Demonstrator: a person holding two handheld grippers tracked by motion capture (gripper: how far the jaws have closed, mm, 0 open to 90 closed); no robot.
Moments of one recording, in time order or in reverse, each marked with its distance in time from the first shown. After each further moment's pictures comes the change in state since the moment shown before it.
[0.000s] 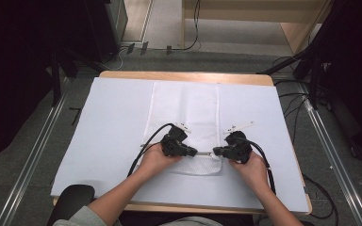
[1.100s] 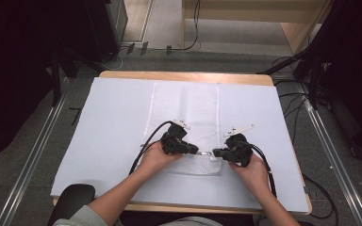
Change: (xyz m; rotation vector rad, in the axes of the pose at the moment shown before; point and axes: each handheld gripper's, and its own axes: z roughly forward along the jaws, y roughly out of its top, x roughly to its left) left arm 0.001 0.009 -0.008 -0.044 -0.022 -0.014; right arm 0.010 -0.005 -0.008 -0.025 -0.010 -0.040
